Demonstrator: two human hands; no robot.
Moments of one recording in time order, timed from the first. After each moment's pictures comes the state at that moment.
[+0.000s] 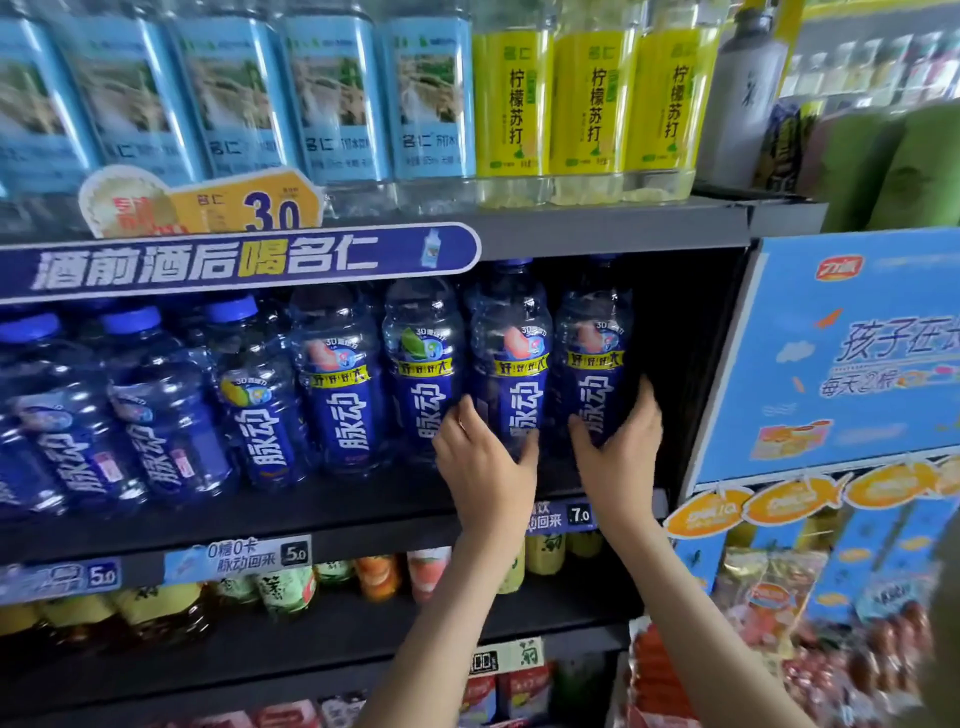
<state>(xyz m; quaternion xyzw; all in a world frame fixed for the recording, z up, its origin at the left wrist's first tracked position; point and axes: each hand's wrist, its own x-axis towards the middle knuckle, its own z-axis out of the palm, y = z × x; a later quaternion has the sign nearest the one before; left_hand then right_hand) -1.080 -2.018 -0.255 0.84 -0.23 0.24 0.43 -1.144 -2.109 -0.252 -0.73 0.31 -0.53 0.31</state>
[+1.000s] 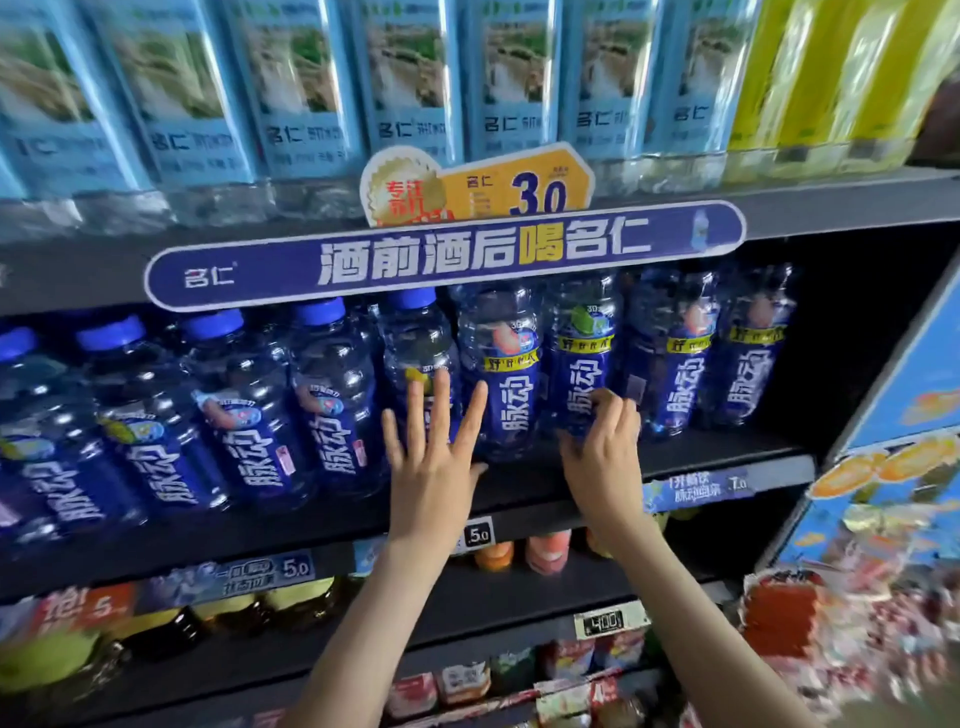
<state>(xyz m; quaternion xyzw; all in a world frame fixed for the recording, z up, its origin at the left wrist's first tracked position) -0.931 -1.817 -0.270 0.81 -0.38 0.43 0.12 -1.031 -1.970 -0.273 -0.83 0.25 -0.48 0.14</state>
